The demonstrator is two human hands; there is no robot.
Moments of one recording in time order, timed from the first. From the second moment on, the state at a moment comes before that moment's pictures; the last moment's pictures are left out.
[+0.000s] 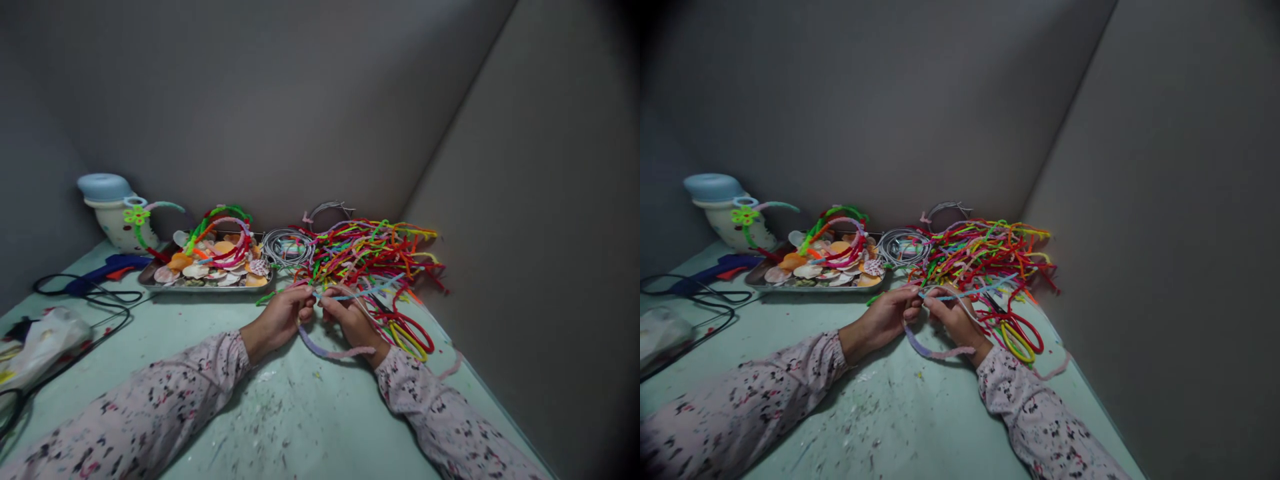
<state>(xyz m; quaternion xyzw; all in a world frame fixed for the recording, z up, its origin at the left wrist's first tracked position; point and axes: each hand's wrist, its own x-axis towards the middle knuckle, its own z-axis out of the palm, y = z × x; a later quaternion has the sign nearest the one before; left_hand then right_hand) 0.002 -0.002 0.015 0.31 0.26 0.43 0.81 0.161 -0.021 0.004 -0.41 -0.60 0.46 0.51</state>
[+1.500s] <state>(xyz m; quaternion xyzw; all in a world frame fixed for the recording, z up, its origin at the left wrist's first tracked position) 0.003 -0.002 0.005 0.39 0.28 0.44 0.76 0.154 -0.012 -0.014 -0.45 -0.59 0.33 0.58</state>
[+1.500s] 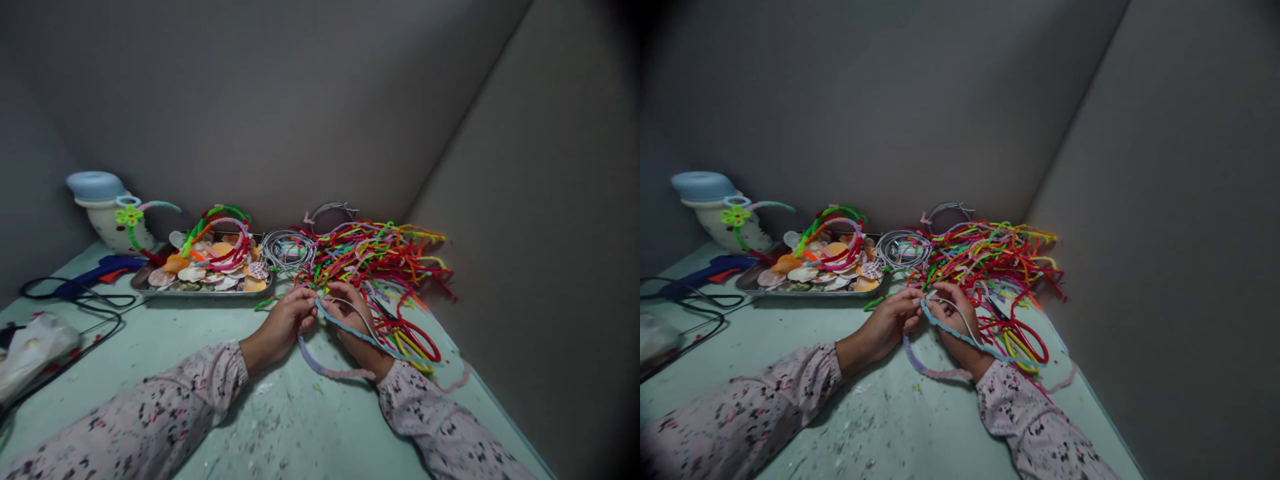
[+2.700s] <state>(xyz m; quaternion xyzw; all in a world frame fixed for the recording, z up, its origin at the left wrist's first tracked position) 0.002 -0.010 0.002 0.61 0.40 0.51 0.45 0.155 -0.022 -0.005 -0.45 -0.64 0.29 0.55</state>
